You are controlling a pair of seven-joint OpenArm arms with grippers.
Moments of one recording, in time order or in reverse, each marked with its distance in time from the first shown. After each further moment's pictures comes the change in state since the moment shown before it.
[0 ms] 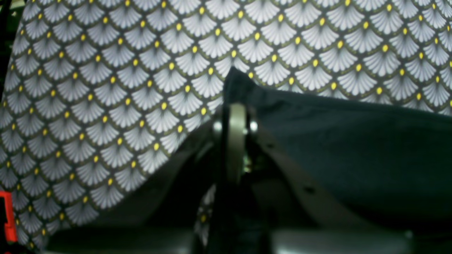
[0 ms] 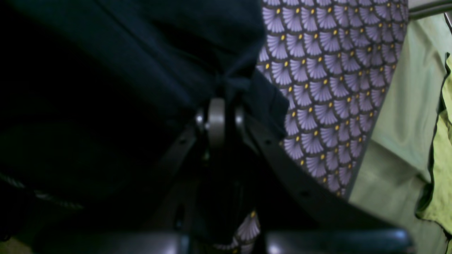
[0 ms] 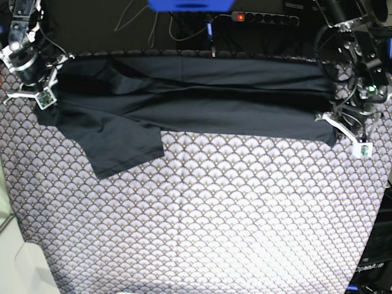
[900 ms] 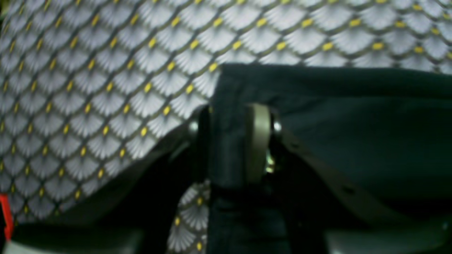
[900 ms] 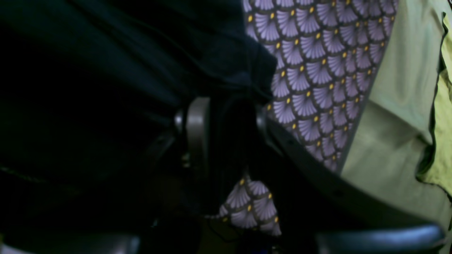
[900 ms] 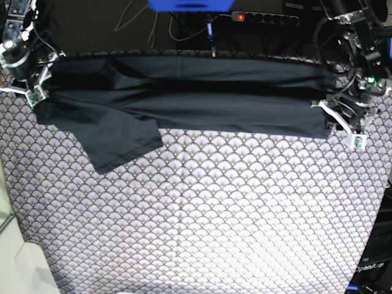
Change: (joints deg) left arm 3.1 -0.1 -0.8 0.7 -0.2 -6.1 0.0; right arm -0.1 -0.2 3.9 -2.0 0.4 0.0 -3.0
